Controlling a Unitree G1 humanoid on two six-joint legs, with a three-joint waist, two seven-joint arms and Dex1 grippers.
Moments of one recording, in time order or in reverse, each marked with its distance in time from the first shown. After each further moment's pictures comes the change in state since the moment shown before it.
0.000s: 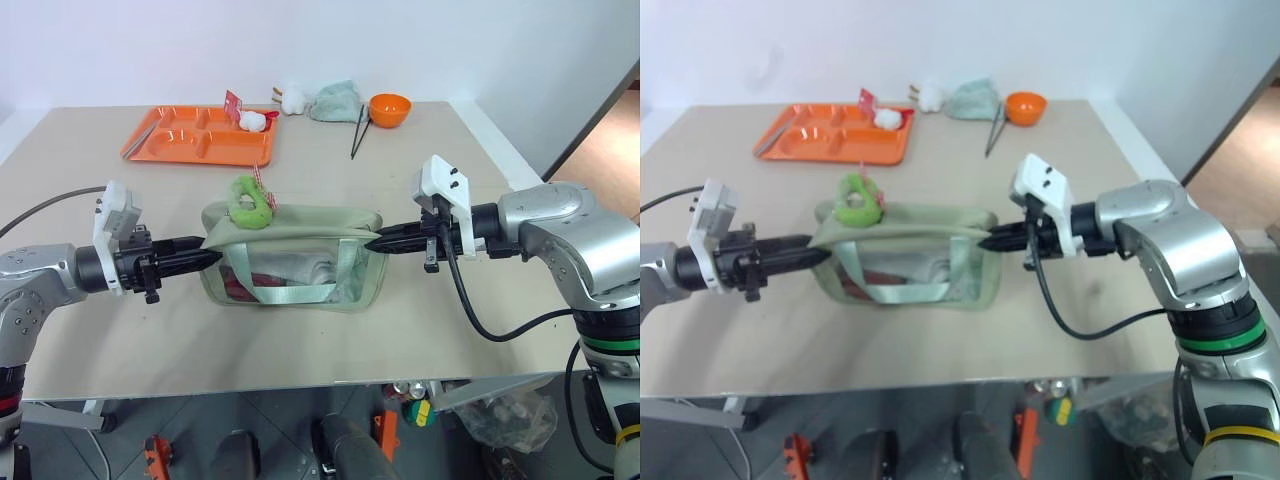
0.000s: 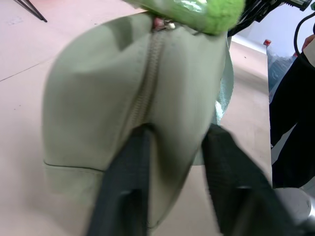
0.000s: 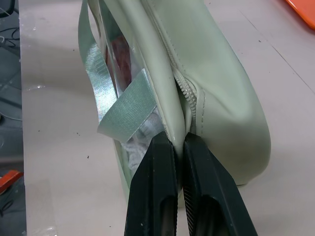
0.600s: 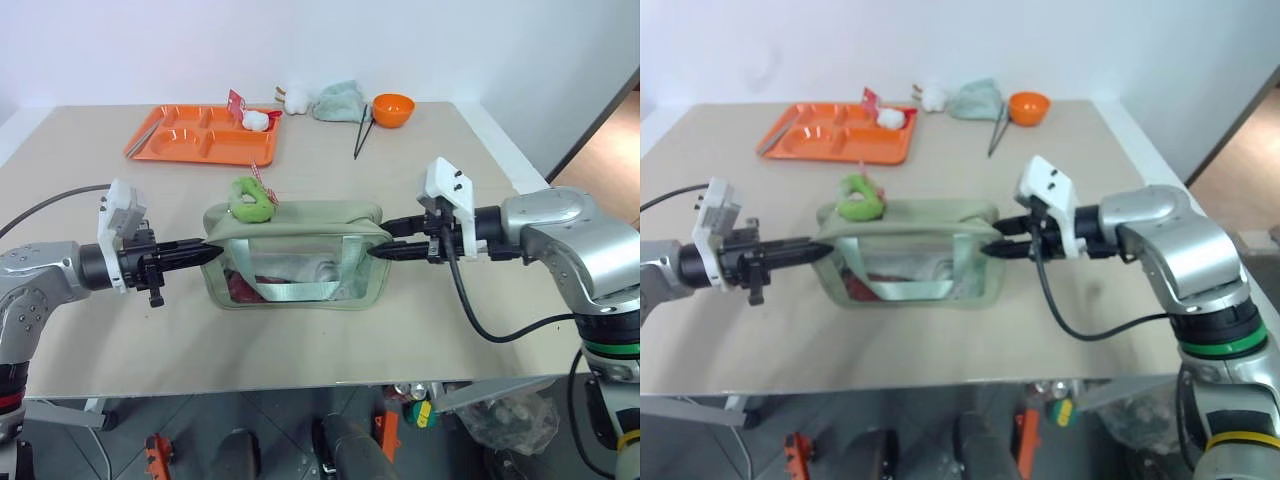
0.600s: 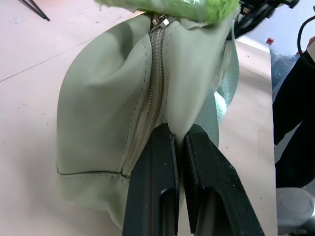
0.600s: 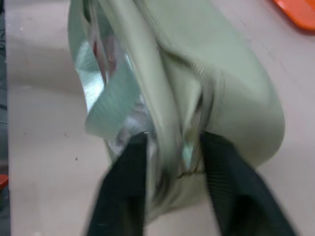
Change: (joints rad) left arm -0.020 -0.003 -0.017 -0.002 0.008 0.004 0.008; right arm 0.045 -0.036 -0.027 0.012 0.002 -0.041 -0.006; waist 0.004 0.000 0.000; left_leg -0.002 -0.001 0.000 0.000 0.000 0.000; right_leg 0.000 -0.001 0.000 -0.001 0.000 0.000
